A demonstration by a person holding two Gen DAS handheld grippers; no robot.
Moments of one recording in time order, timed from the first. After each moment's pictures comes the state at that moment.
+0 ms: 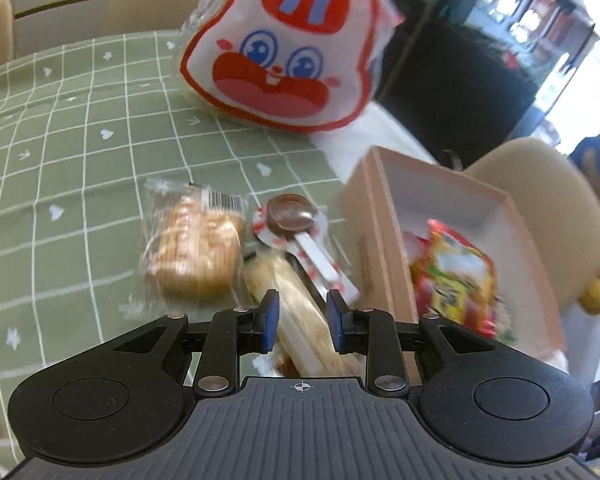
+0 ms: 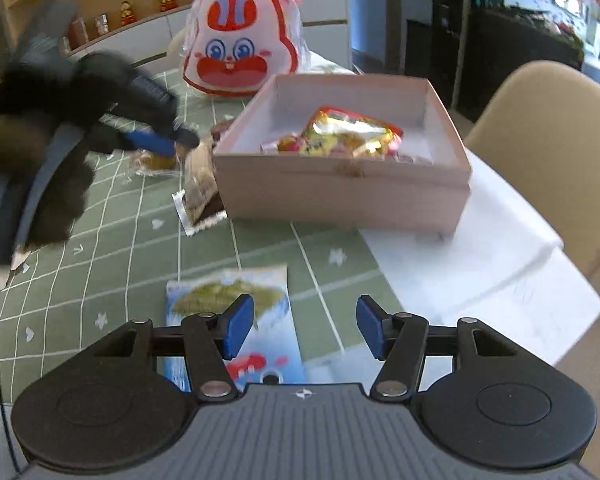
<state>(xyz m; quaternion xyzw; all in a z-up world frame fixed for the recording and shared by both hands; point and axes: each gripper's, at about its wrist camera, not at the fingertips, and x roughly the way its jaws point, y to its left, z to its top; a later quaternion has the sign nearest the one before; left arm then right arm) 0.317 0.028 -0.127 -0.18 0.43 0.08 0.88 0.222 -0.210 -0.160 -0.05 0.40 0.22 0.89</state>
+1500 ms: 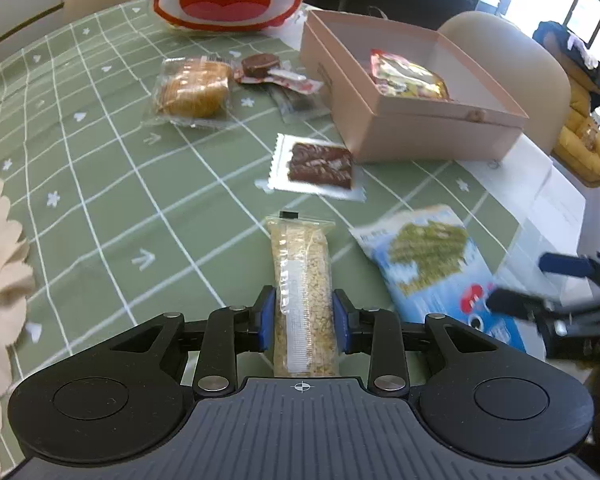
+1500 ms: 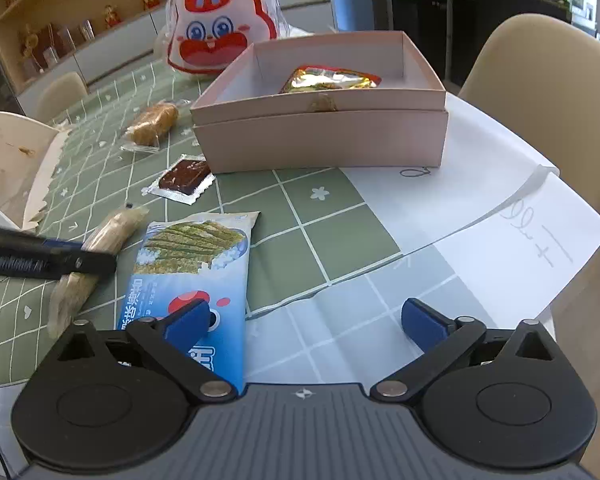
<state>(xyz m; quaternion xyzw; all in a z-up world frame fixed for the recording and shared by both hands) 0.170 -0.016 -0.151 -0.06 0.49 0.01 0.87 0.210 -0.230 -0.185 -0.01 0.44 0.22 0.87</state>
